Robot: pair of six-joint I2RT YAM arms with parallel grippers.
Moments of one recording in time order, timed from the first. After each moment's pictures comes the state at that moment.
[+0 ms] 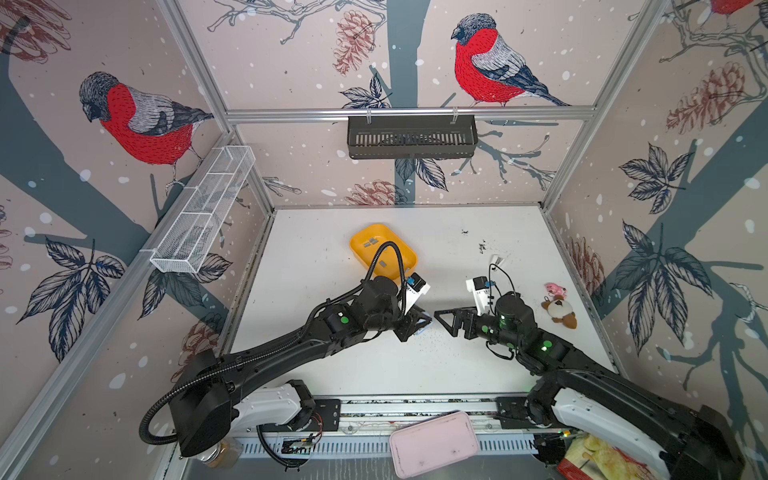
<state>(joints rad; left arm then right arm) -0.91 1.19 0.79 -0.17 0.33 -0.18 0.74 0.81 0.39 0.00 -0.28 0.71</state>
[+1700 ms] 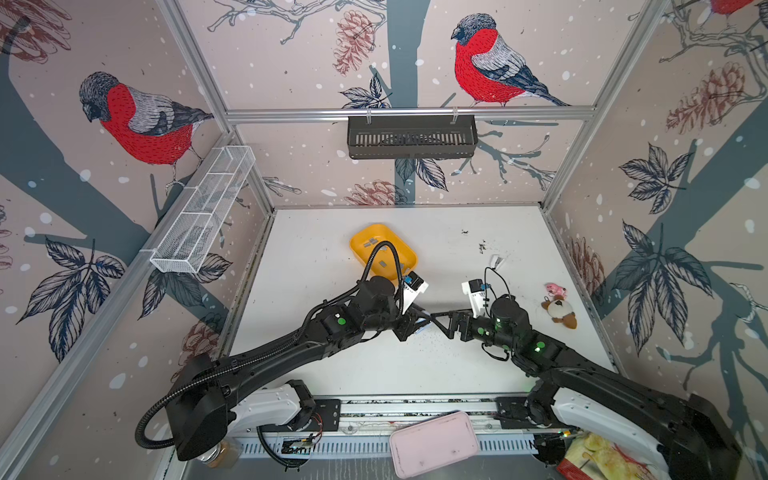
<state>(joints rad) -0.90 1.16 0.77 -0.13 0.34 -0.21 0.77 0.85 0.35 0.09 -0.28 0.73</state>
